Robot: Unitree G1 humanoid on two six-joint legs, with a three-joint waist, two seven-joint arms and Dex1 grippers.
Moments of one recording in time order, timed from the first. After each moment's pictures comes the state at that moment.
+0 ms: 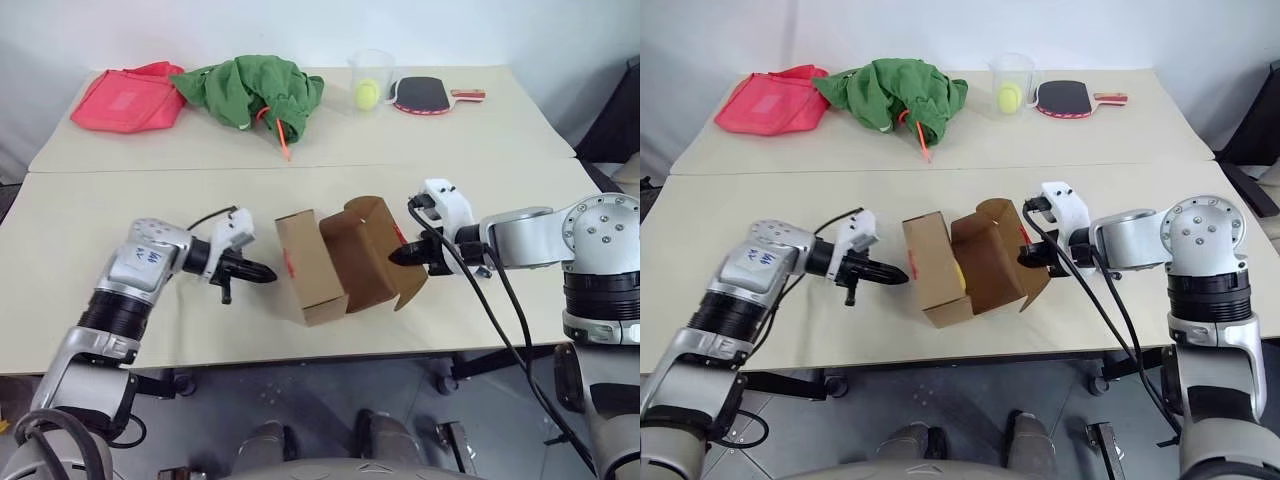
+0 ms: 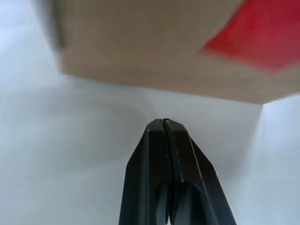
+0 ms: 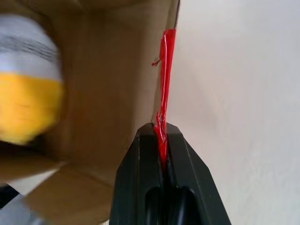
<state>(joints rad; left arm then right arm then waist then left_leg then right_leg) -0.81 0.73 -0.19 0.43 -0.17 0.55 -1.30 -0.93 -0.66 -0.02 0.02 1.44 1.61 -0.29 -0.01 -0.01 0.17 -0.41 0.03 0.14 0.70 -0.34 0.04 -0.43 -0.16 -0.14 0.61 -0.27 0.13</state>
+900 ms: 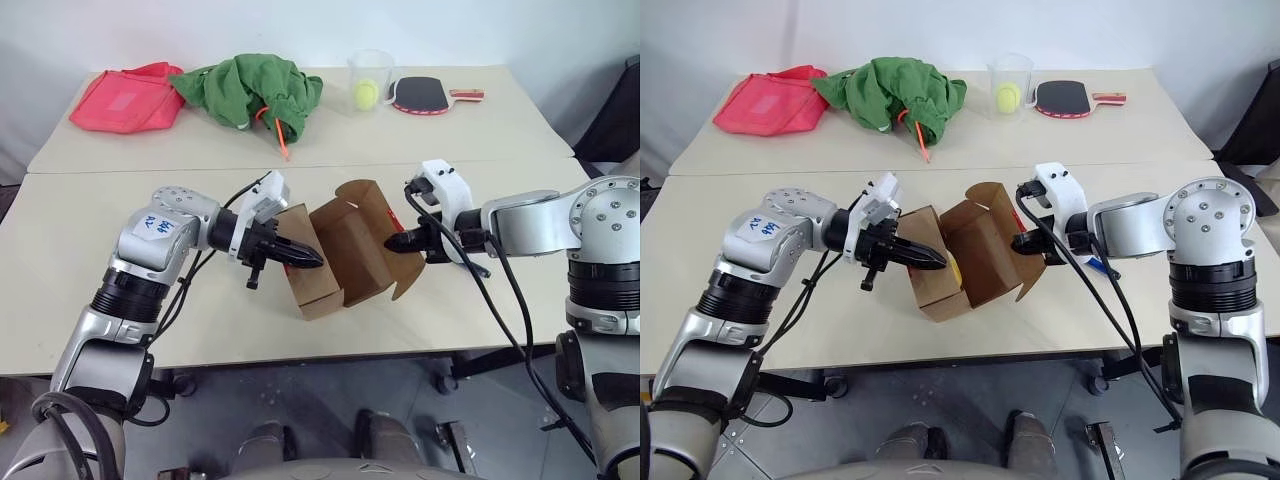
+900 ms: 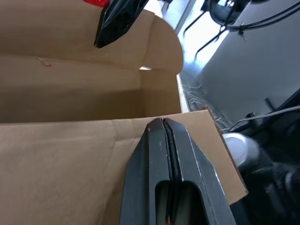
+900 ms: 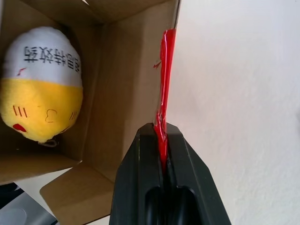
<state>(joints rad) -0.89 0.65 -0.23 0.14 -0.34 0.69 -1.35 -0.97 -0.67 -0.01 0.01 1.44 1.61 -0.28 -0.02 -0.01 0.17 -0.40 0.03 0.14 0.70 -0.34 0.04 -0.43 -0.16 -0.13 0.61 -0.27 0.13</state>
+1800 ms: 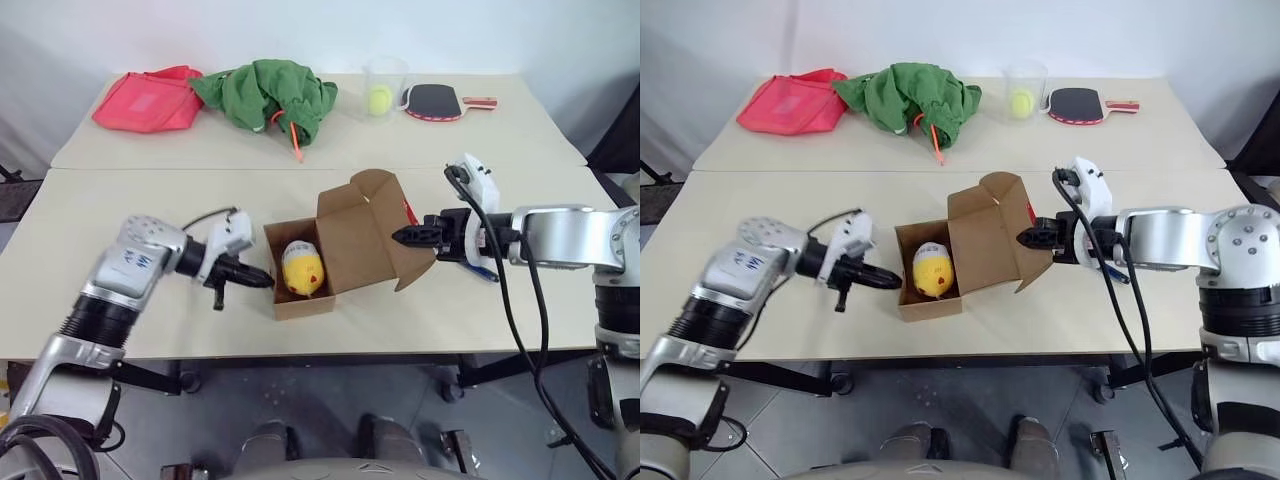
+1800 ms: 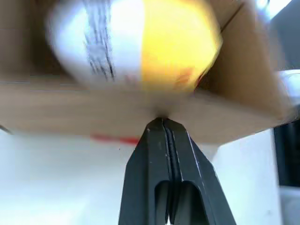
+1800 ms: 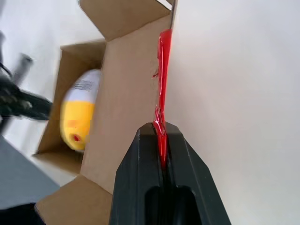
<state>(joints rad) -0.72 0.73 -0.27 0.24 -0.18 0.55 -1.29 -0.77 -0.79 -0.02 0.02 1.93 1.30 -0.52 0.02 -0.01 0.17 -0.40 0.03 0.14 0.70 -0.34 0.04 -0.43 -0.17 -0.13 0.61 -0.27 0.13</state>
